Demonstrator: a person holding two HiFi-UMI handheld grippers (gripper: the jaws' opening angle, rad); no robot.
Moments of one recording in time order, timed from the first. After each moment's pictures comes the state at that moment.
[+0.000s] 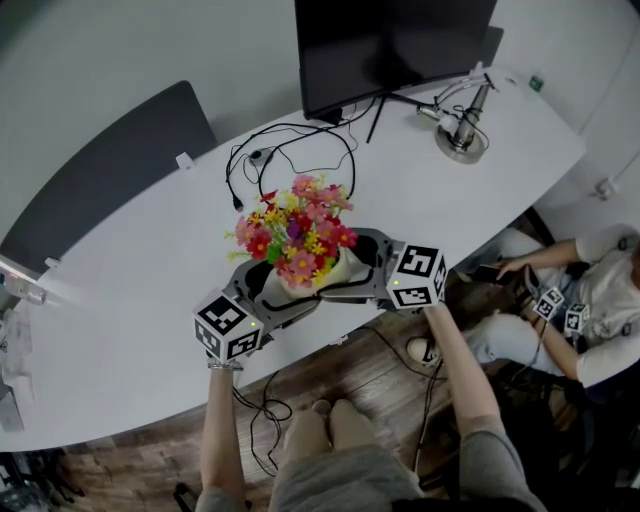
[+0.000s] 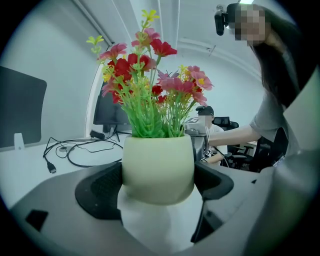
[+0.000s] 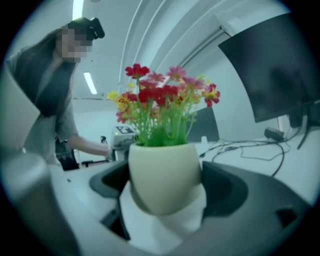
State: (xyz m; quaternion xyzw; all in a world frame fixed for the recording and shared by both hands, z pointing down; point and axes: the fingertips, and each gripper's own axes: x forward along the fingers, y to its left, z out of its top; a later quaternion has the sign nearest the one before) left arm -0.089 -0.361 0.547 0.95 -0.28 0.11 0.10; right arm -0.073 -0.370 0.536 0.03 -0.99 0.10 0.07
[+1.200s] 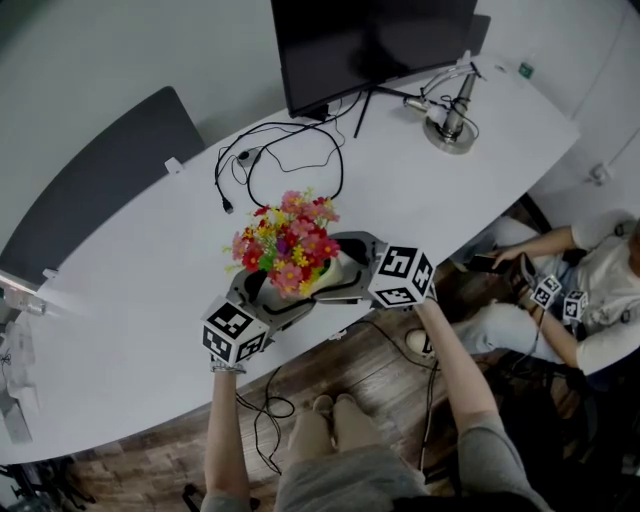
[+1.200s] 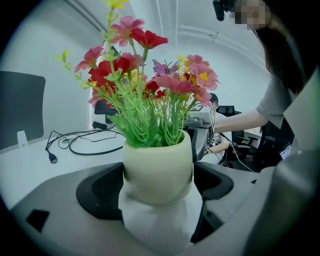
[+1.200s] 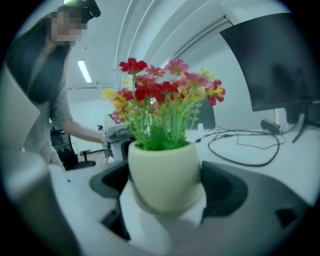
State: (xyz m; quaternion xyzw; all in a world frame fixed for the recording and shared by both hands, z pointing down) left arm -0.086 -0.360 0.582 0.93 -0.30 0.17 0.10; right arm -0.069 -0.370 0.575 0.04 -0.98 0.09 0.15
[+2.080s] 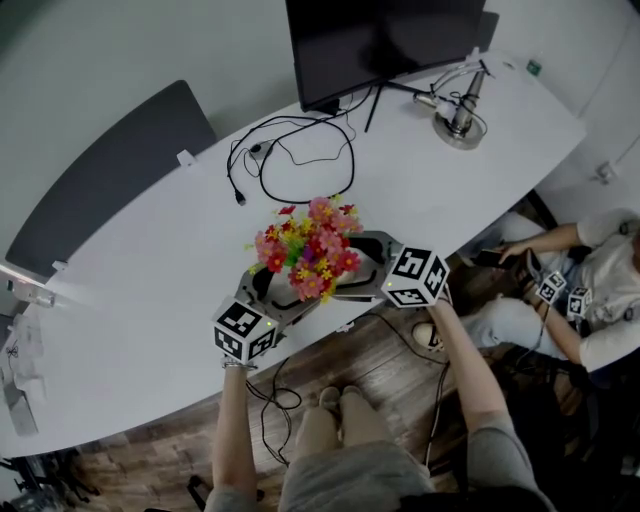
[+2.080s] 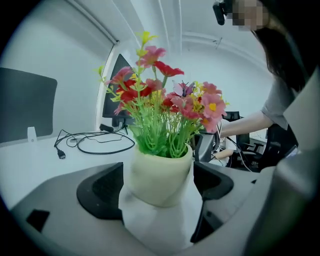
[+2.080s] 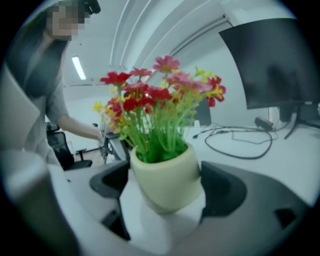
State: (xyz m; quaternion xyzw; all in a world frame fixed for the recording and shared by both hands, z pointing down) left arm -0.094 -0.353 0.577 0.93 -0.33 0.14 0.11; right arm -0.058 -0.360 0.581 0.07 -0.98 0.10 0.17
